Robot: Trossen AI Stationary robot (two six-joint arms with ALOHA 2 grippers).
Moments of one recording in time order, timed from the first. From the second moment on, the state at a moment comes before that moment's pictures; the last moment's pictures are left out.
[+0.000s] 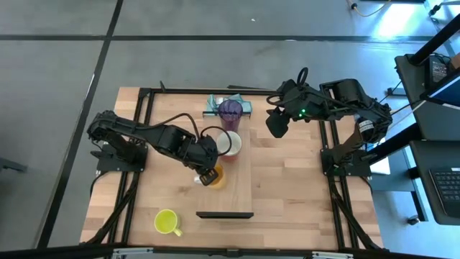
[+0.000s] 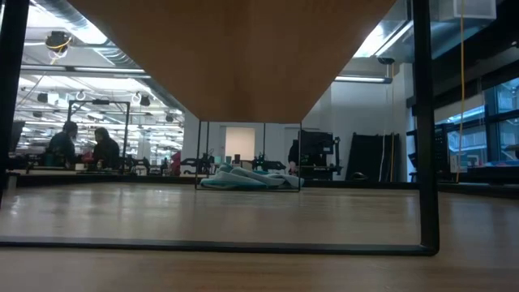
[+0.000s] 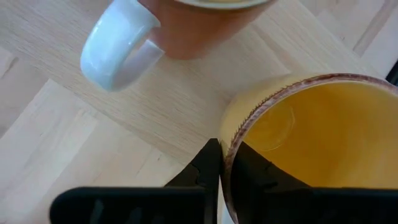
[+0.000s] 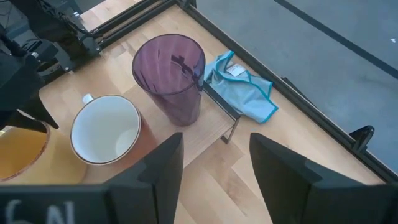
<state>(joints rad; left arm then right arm) -0.26 1.63 1.71 -1.26 -0.15 -0.93 0.08 1.67 2.34 -1.57 0.47 0.64</state>
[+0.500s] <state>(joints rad) -0.26 1.63 1.71 -1.23 -0.16 -0.91 0.08 1.67 2.34 -1.57 0.47 0.65</state>
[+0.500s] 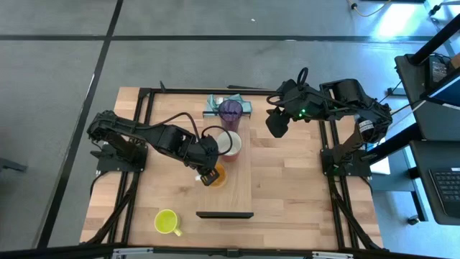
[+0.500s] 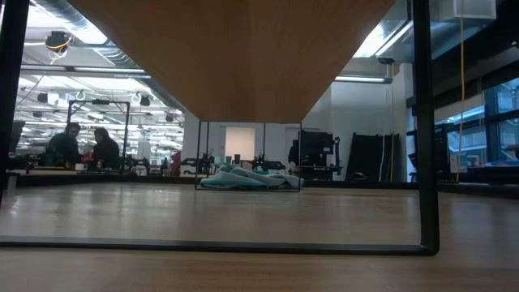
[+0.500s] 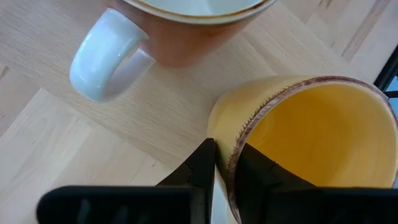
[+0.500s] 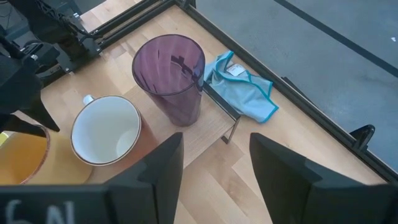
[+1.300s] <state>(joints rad) -0.26 1.61 1.71 -1.22 -0.21 -0.91 0.08 1.67 2.34 -1.57 0.47 0.65</state>
